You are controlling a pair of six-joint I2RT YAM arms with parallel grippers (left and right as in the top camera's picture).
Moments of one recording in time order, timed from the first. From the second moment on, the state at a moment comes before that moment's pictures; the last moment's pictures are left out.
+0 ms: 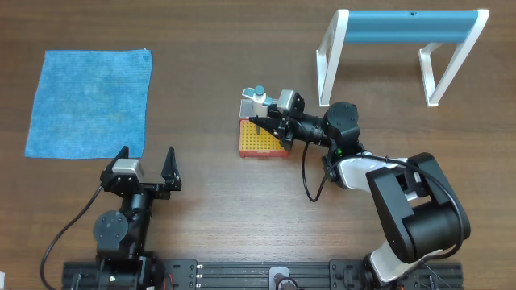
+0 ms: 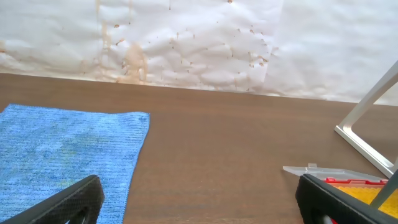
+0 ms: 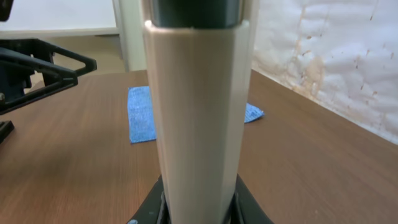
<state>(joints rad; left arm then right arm) -0.01 0.01 0.01 -0.07 0.05 -0.13 0.32 1.79 0.60 1.14 -0.93 -0.05</state>
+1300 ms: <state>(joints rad) -0.01 0.01 0.01 -0.07 0.05 -0.13 0.32 1.47 0.89 0.80 -1.06 0.14</state>
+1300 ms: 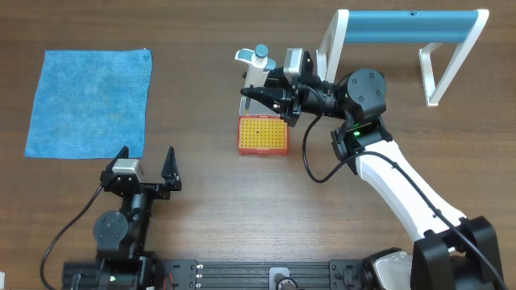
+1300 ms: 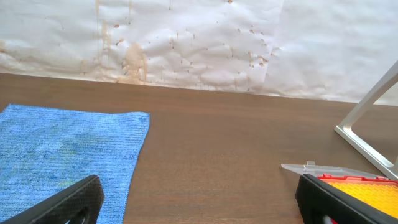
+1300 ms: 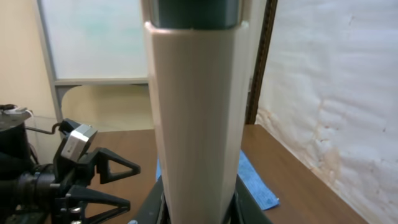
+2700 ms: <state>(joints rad) -0.01 0.73 0.53 0.31 0.93 -0.95 0.37 1.47 0.90 0.57 -1.38 0.64</state>
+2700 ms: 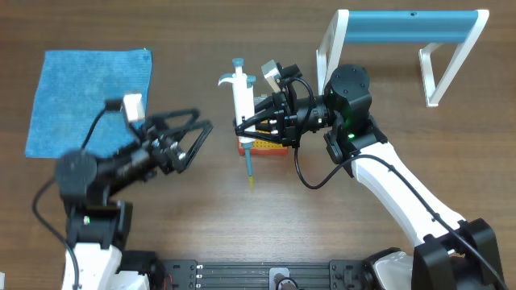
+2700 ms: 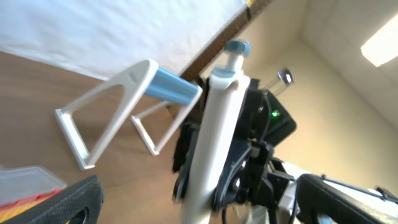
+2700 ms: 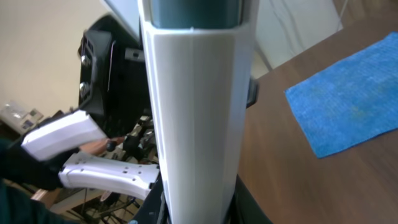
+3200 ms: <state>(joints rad) -0.11 1.11 0.74 0.49 1.26 -0.89 0.45 1.47 0.90 0.57 -1.33 0.73</state>
